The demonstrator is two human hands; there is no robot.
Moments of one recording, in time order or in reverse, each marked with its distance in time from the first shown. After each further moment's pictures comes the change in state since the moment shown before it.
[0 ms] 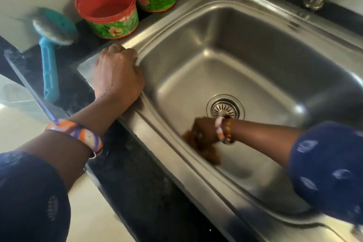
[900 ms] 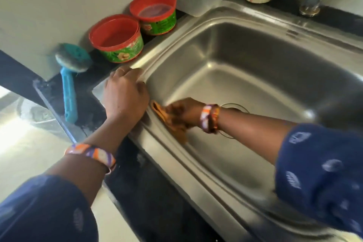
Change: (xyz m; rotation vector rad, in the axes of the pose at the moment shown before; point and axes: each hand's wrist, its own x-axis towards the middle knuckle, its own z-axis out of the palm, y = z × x) left_hand 0.000 -0.002 -0.001 -0.090 0.100 0.033; right_hand 0.010 -0.037 -0.044 0.880 0.352 -0.056
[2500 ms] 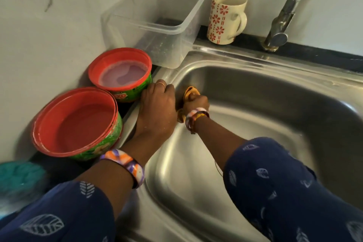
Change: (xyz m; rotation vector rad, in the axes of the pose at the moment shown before) left_hand 0.131 0.051 0.097 -0.063 -0.062 0.722; right_hand 0.116 0.006 -0.104 0.242 1.260 0.115
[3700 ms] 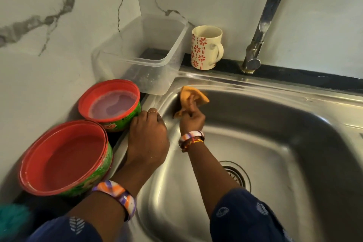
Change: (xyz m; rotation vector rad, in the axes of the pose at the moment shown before) left_hand -0.002 0.002 -0.008 0.255 -0.144 0.073; right_hand 0.016 -0.015 0.010 0.475 0.308 -0.044
